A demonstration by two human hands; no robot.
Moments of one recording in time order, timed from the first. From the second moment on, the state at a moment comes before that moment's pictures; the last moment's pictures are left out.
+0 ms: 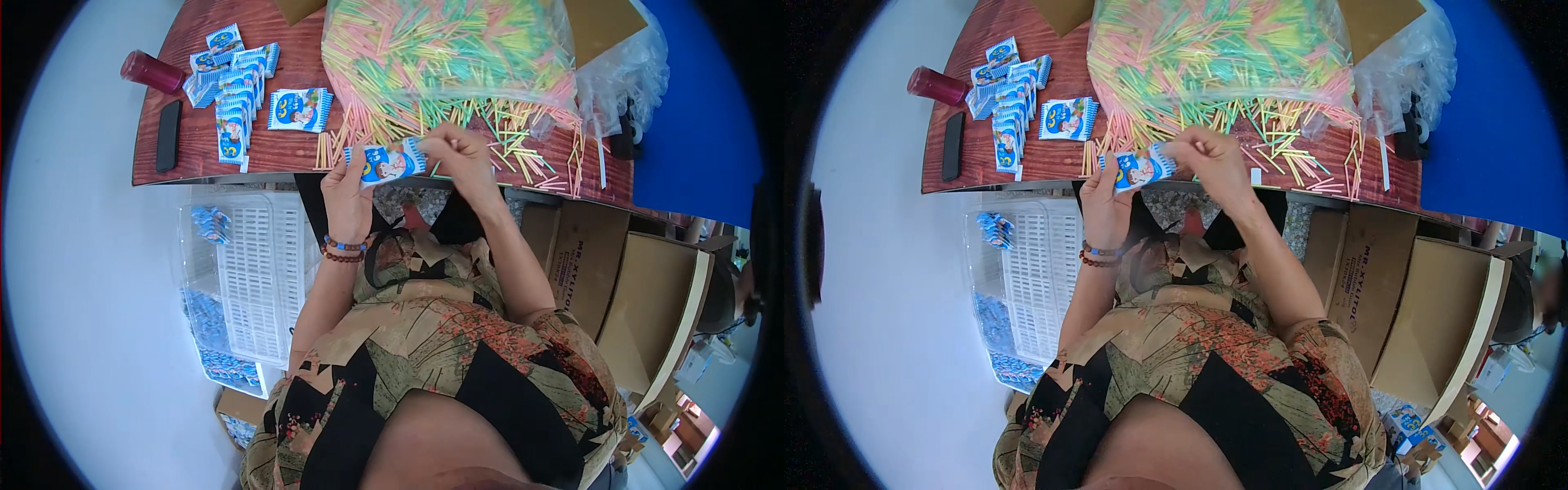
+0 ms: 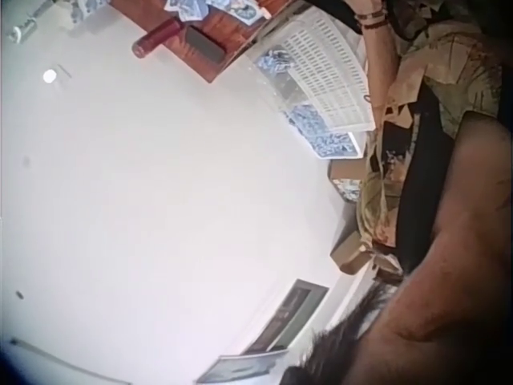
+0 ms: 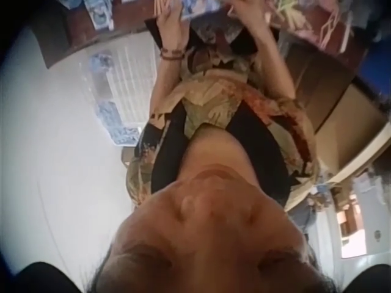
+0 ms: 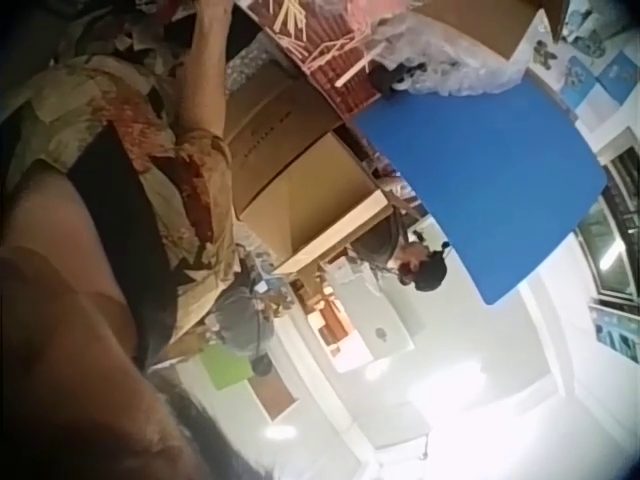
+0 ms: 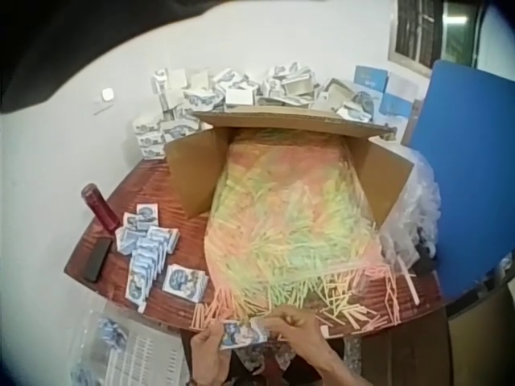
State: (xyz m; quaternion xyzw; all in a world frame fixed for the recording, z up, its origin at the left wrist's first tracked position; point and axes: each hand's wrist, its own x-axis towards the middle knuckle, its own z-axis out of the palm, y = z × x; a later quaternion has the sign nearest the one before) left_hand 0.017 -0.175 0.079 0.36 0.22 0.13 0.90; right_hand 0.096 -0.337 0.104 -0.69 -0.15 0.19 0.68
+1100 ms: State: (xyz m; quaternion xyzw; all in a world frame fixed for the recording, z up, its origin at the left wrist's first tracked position) left_hand 0.025 -0.187 0.065 0.33 0.23 0.04 0.91; right_hand 0.120 -0.495 0.098 -0.98 -0.14 0.03 0.16
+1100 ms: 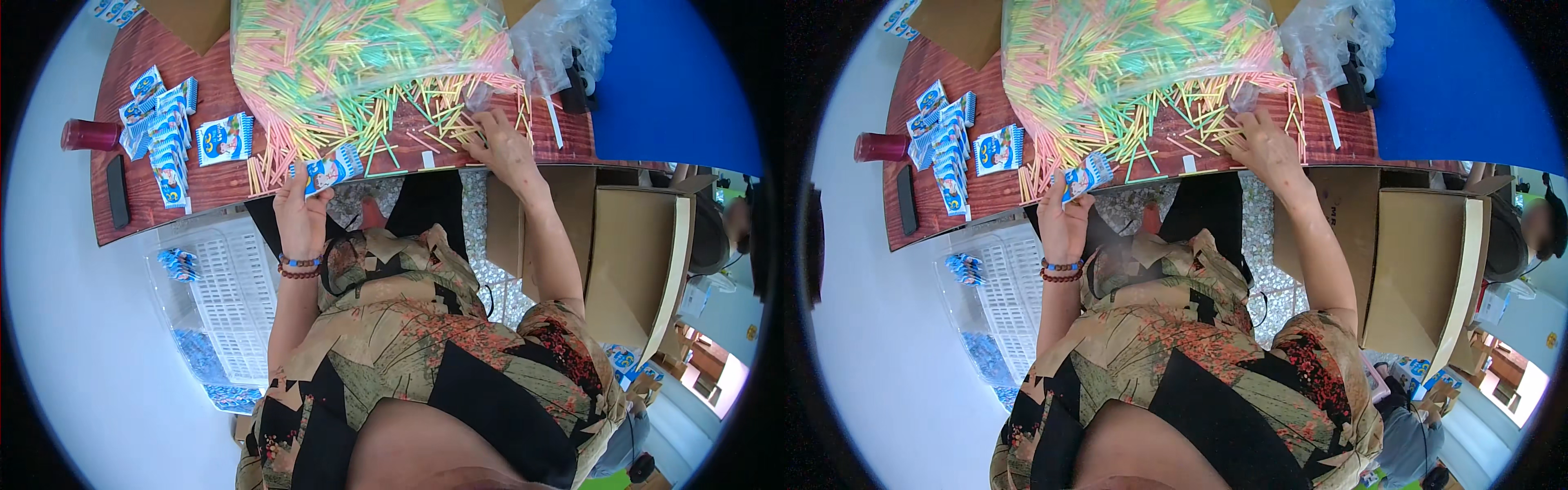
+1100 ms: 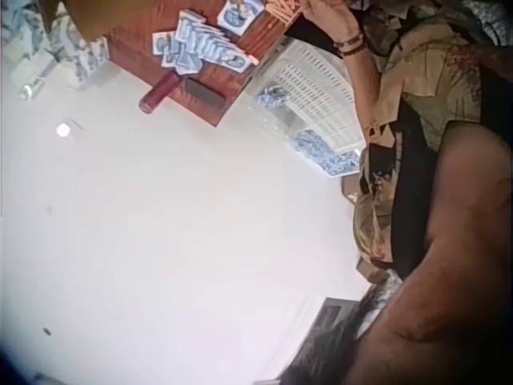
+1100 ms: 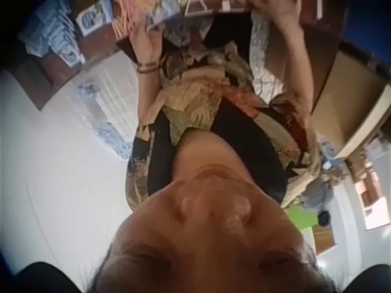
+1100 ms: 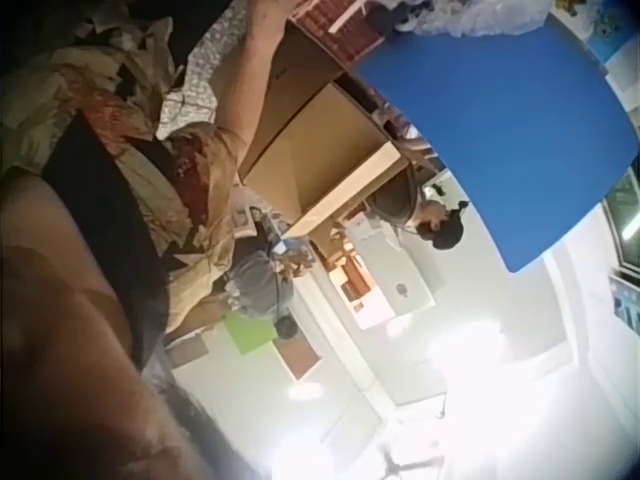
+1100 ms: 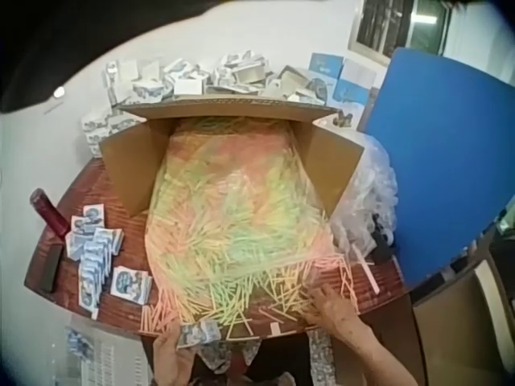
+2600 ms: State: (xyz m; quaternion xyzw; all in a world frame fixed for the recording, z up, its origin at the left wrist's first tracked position) left_hand 0.017 -0.180 0.057 0.33 0.24 0.06 0.91; right_hand 0.144 -0.462 0.096 -0.94 -0.34 -0.02 0.06
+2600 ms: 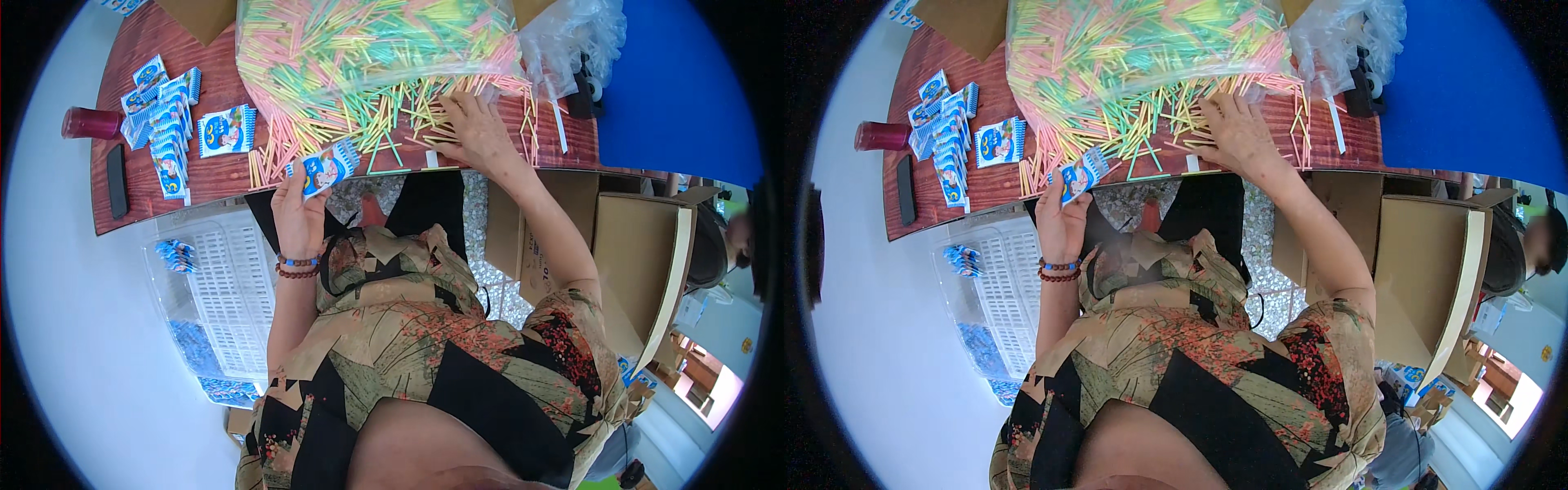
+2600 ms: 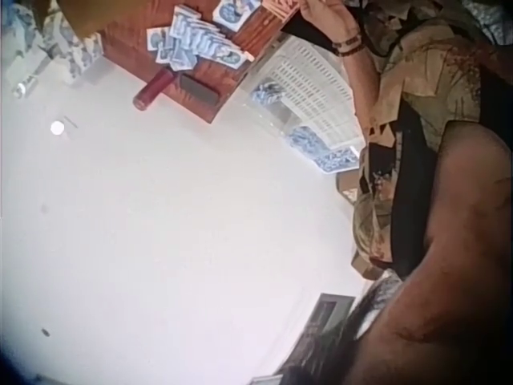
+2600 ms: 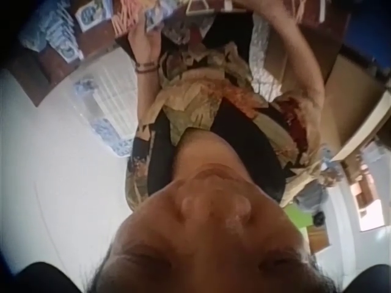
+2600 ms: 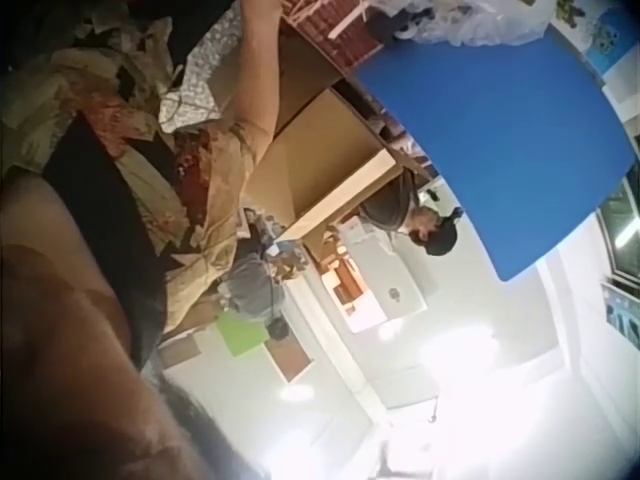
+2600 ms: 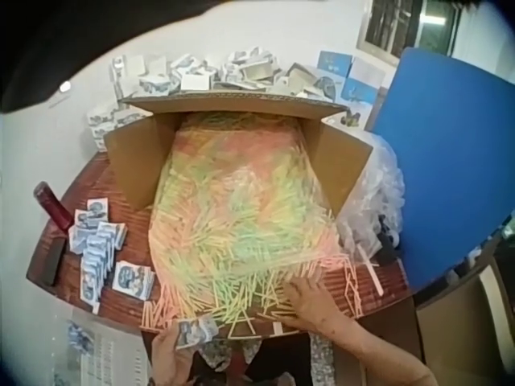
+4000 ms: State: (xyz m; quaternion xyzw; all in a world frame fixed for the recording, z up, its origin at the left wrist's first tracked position) left_hand 0.019 -0.181 0.059 0.32 0.24 0.05 0.92; right_hand 0.153 -0.417 0.043 -0.73 -0.13 0.02 0.67
